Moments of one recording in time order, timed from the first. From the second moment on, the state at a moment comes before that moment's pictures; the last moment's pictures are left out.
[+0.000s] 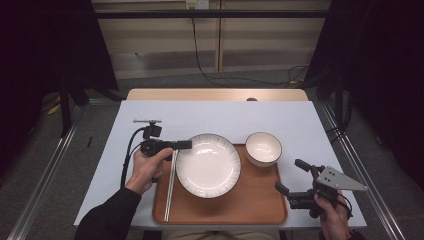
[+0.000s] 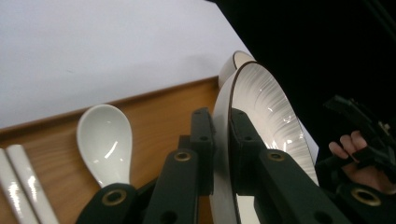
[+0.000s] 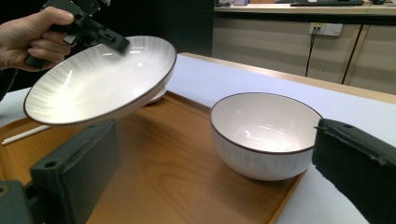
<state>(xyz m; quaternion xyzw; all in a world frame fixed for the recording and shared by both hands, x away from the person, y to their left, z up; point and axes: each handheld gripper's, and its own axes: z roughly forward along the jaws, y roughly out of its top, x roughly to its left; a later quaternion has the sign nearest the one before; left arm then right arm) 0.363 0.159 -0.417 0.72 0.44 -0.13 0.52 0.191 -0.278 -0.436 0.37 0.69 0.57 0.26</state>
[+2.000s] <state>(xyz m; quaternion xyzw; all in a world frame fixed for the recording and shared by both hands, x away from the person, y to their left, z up) 0.363 0.113 -0.467 0.81 0.40 -0.12 0.42 0.192 -0.278 -0.437 0.36 0.69 0.57 0.26</state>
